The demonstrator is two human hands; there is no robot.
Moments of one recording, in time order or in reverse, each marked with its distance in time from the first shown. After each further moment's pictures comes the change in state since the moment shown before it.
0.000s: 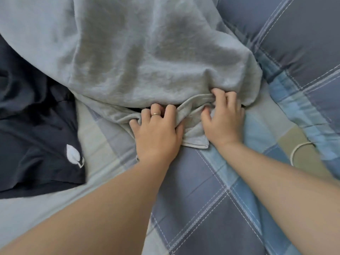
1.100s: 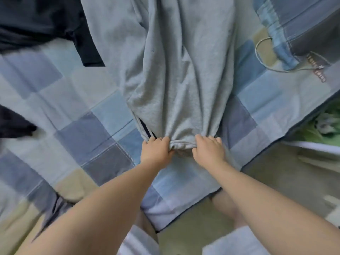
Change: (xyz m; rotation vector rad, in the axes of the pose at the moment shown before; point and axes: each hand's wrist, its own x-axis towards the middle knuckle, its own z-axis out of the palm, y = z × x) left_hand -0.345 -0.079 -0.219 -0.078 -0.977 0.032; right_hand -0.392 -0.078 -0.195 -0.318 -0.914 0.006
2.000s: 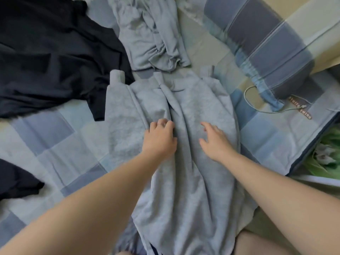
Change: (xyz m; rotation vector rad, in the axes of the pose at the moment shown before) left_hand 0.075 0.008 -0.155 -0.032 0.276 0.131; right_hand 0.075 -0.009 -0.128 0.426 0.157 0.062
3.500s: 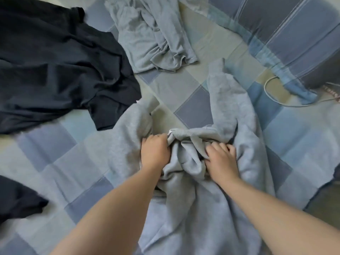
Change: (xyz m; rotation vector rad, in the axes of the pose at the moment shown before) left_hand 0.037 -0.057 0.057 0.112 0.169 -0.044; right_hand 0.018 0.028 0.098 -0.210 0.377 -0.169
